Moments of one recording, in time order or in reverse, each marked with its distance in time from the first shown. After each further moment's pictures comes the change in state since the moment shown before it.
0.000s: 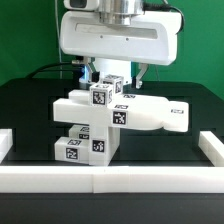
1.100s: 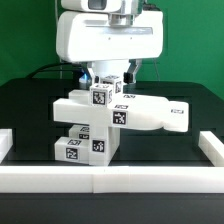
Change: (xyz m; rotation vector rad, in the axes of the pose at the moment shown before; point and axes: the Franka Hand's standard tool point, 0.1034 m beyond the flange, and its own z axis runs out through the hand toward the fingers) arm 0.001 0.006 0.000 -0.009 -0.005 -0.832
